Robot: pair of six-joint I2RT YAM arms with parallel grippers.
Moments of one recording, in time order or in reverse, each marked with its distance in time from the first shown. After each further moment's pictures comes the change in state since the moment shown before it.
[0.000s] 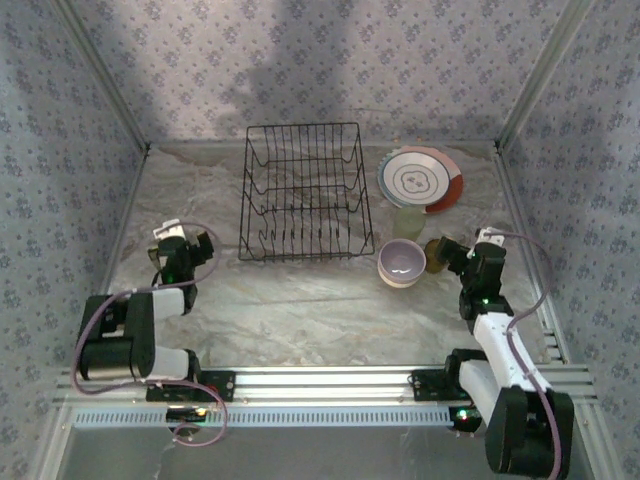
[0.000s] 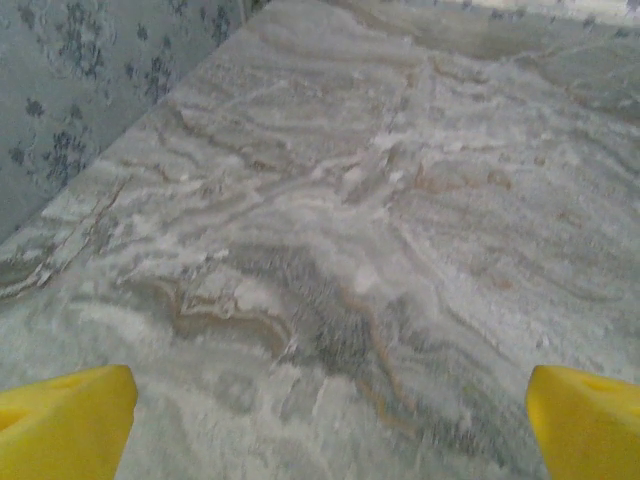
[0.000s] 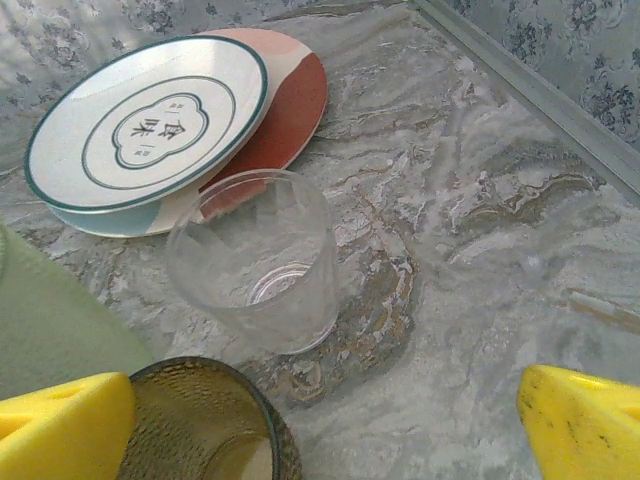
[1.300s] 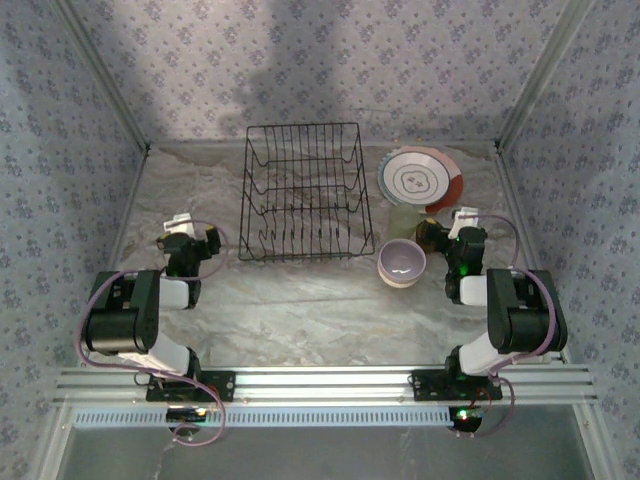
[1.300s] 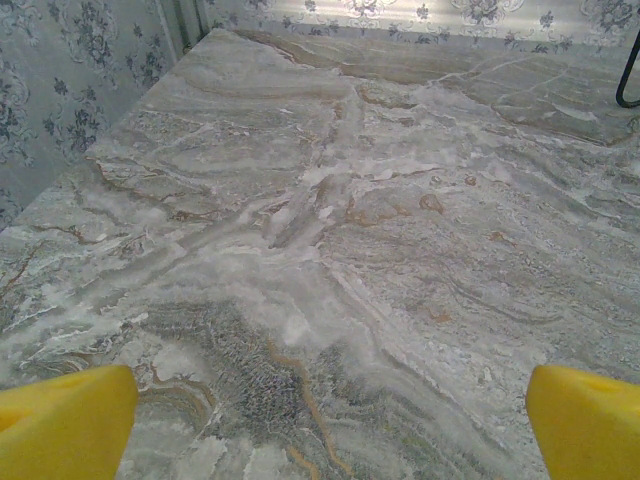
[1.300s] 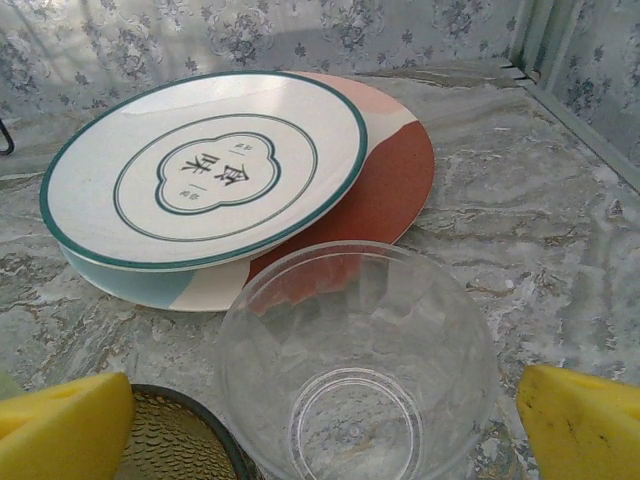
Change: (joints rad) left arm -0.023 0.126 0.031 0.147 0.070 0.072; right arm 0.056 0.637 0.063 0.716 -0.035 -0.169
